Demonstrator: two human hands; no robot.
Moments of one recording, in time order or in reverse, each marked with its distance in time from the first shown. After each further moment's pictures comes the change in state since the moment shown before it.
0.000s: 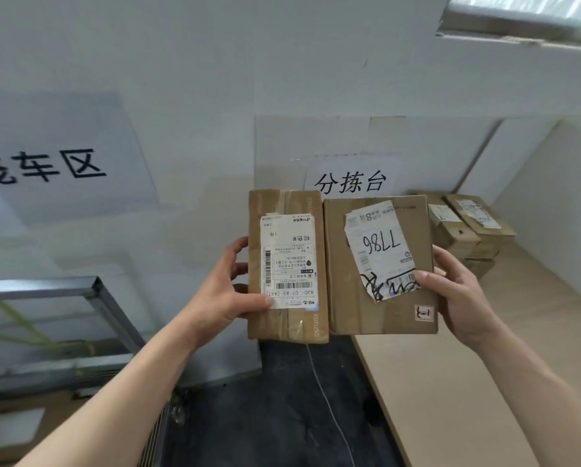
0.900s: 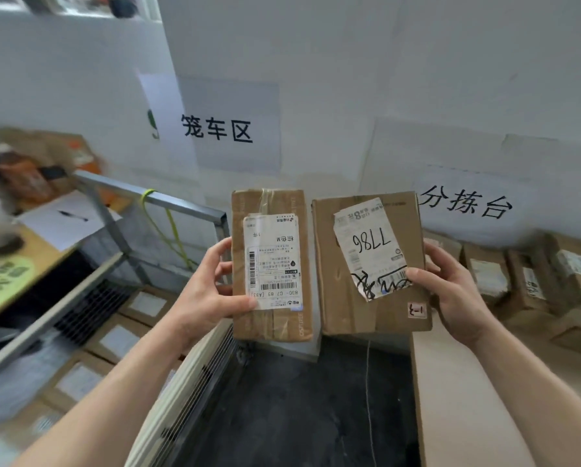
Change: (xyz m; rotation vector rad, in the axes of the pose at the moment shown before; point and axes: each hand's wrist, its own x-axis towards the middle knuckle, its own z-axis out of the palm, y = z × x) left_hand -0.173 -0.003 0.012 -0.008 0.579 0.033; right_hand 0.001 -0.008 0.077 -0.045 -0.497 -0.007
